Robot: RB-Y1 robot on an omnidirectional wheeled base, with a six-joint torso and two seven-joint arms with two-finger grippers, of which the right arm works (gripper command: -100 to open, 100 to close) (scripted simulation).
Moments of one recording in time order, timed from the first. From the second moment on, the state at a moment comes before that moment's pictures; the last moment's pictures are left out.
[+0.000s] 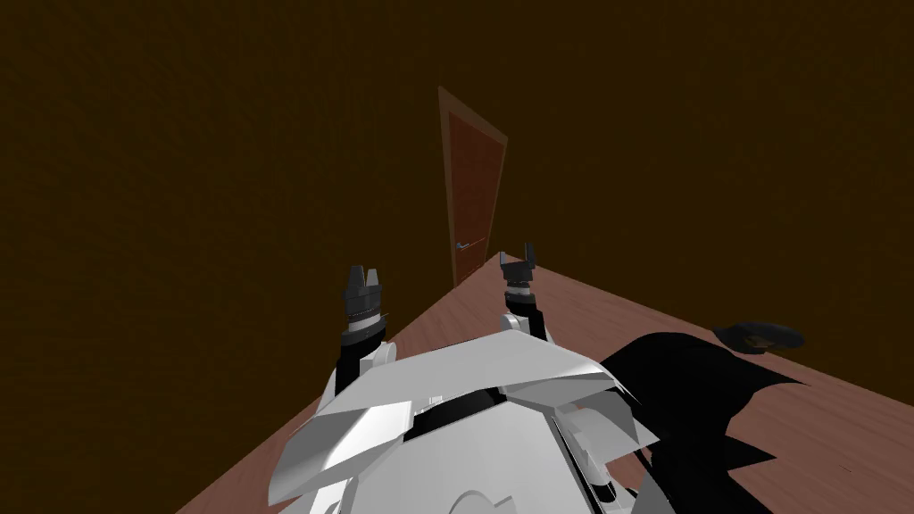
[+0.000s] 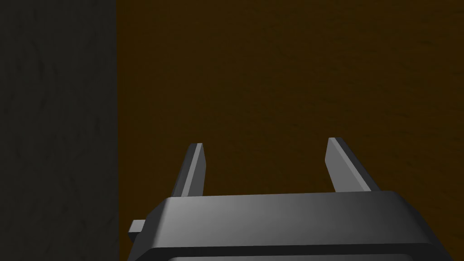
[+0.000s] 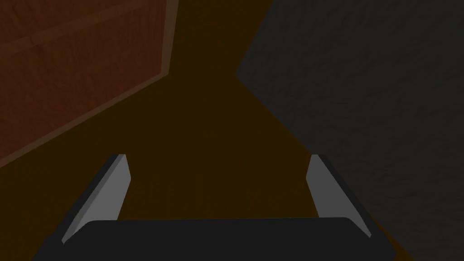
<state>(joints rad) 0.52 0.04 0.06 -2.30 -0.12 -0.52 -0.13</state>
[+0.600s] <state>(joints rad) 0.47 0.01 0.05 -2.17 -0.12 -0.54 -0.13</state>
